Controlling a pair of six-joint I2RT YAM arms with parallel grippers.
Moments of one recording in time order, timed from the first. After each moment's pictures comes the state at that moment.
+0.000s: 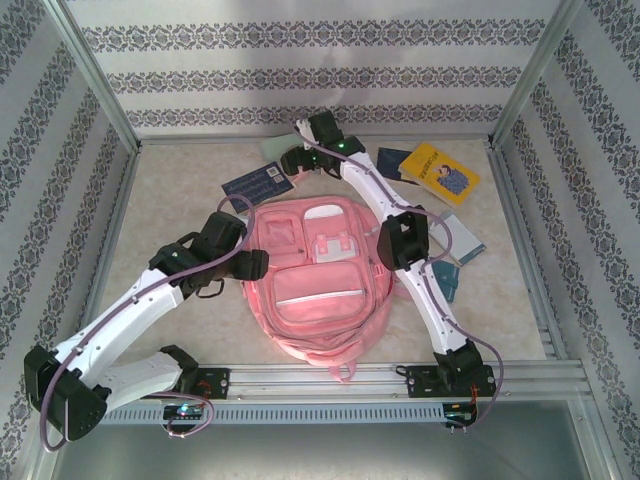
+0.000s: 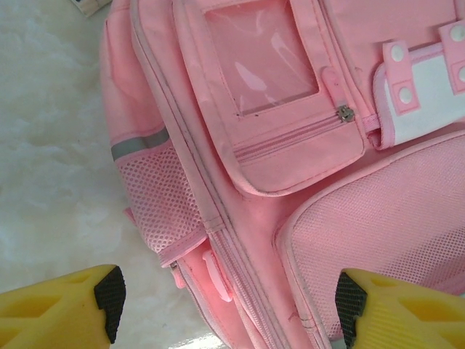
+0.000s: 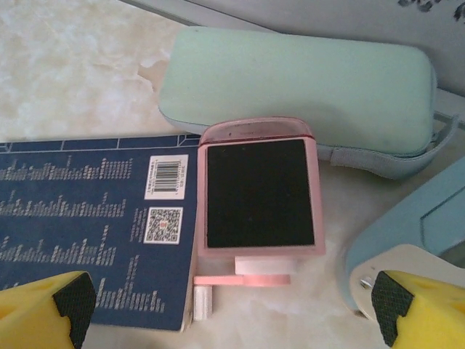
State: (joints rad) left arm -0.53 1.07 0.93 -0.83 -0.08 -0.39; right arm 0.47 2.73 2.74 -0.77 -0.16 0.07
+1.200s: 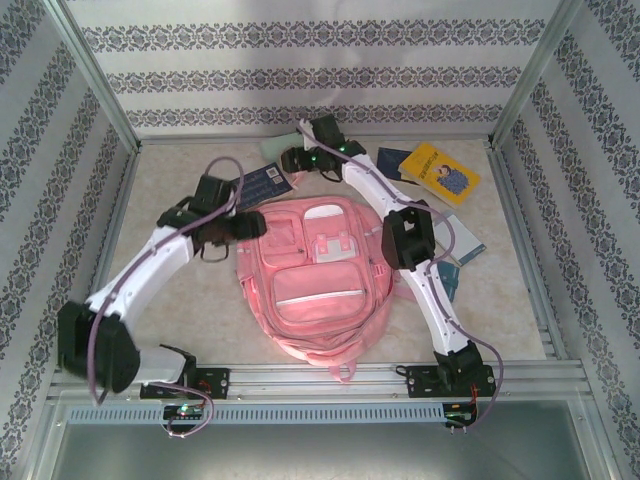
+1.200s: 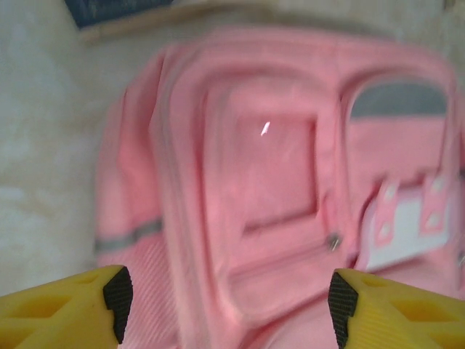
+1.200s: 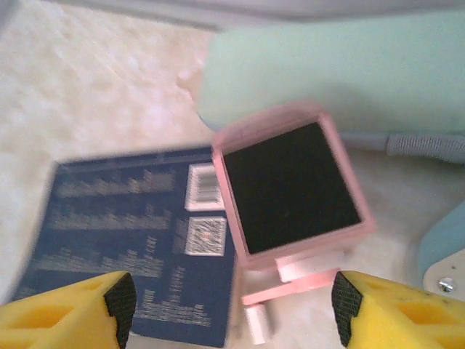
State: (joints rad) left arm -0.29 1.38 1.12 -0.69 0.14 -0.53; right arm 0.45 2.61 2.50 -0.57 -0.30 0.24
